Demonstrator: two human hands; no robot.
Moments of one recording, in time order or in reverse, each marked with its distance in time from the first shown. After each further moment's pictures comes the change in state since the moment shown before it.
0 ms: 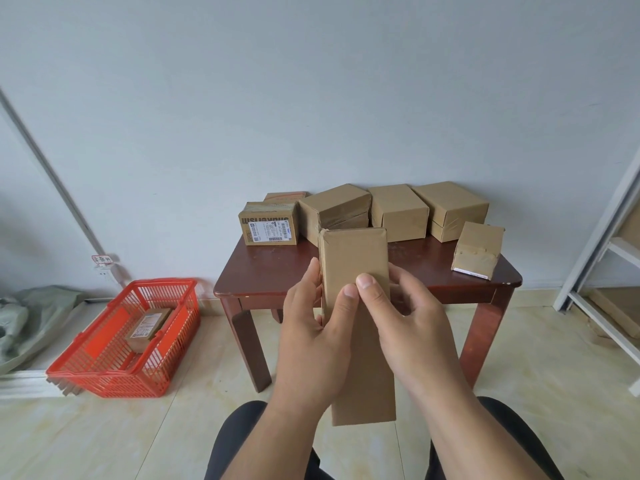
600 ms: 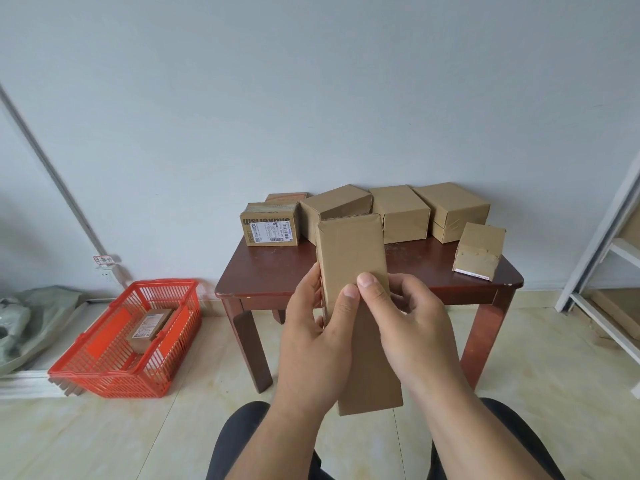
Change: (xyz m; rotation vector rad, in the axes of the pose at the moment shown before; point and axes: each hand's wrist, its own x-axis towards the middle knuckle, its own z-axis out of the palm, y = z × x) left_hand -0.003 0.003 0.001 -0.072 0.001 -0.042; right_hand 0.000 -0.004 0.002 0.013 0.025 0.040
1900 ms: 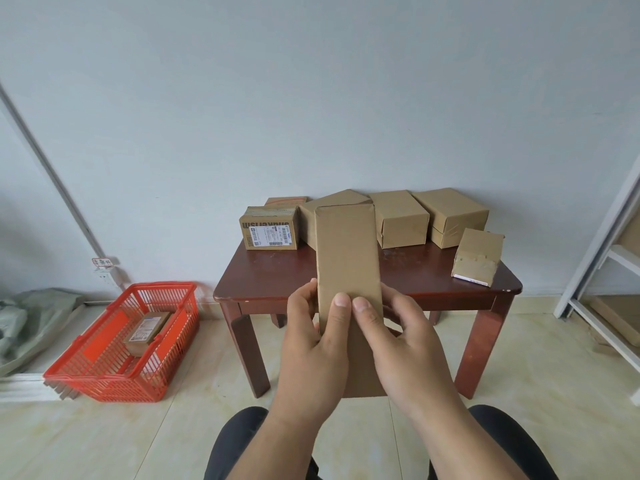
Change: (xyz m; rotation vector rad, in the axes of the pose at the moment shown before) left_hand 0.003 -0.014 0.001 0.039 -0.003 0.007; right_hand -0.008 0.012 0.001 0.013 -0.104 -0.008
